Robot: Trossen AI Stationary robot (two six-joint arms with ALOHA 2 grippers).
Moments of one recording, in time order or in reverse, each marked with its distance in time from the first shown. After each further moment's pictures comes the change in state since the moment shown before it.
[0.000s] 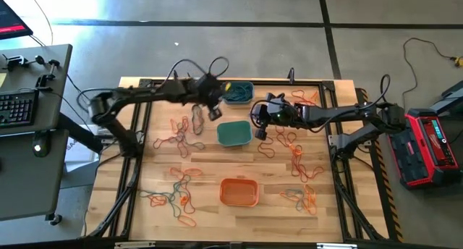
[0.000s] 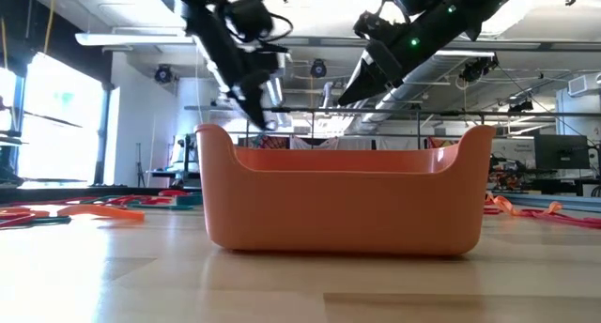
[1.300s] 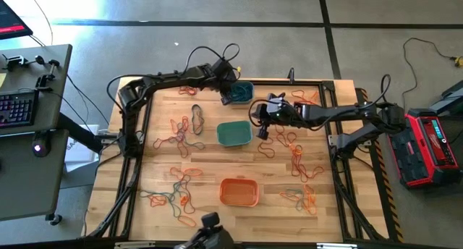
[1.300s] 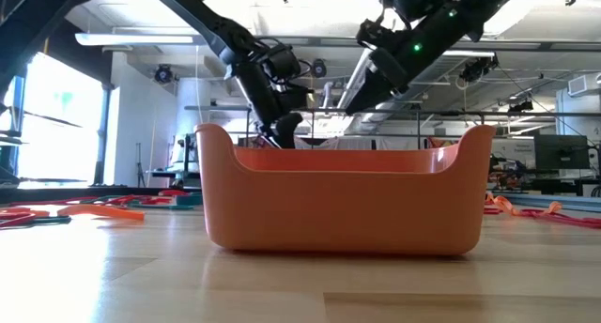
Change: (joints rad) left arm 0.150 0.351 0.292 0.049 0.066 0.136; right arm -0.021 0.000 0.000 -0.068 -0.005 0.035
